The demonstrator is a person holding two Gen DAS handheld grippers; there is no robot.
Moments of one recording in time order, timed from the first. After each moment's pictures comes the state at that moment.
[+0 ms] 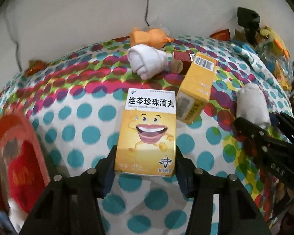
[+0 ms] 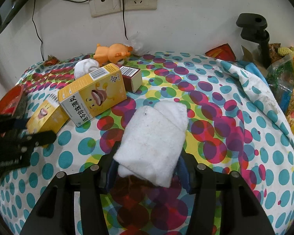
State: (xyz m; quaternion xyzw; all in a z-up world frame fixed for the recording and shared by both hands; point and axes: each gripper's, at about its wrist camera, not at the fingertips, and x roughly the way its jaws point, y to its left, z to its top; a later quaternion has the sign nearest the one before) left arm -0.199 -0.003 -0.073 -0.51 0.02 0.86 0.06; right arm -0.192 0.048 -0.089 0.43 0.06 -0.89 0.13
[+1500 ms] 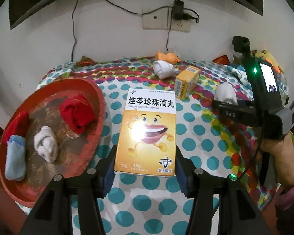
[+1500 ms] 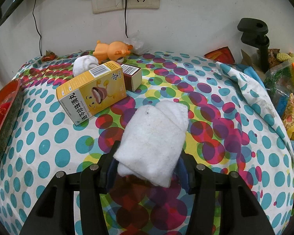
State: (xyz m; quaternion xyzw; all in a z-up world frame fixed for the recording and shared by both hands) left arm -0.053 -0.008 -0.024 -0.42 -0.02 0.91 -0.04; right arm -0.196 0.051 -0.091 0.43 0.07 -0.89 0.12
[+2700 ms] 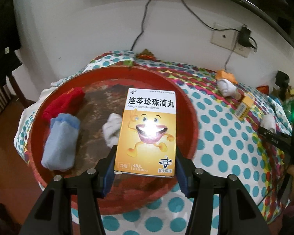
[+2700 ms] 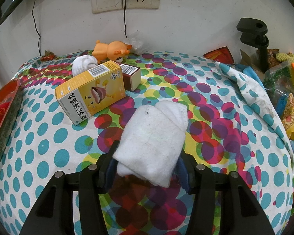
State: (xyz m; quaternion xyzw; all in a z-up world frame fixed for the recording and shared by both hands) left arm -0.021 -0.131 -0.020 -0.41 -0.10 0.89 -0.16; right arm -0.205 0.067 -0.091 0.43 0.08 -0.89 0.13
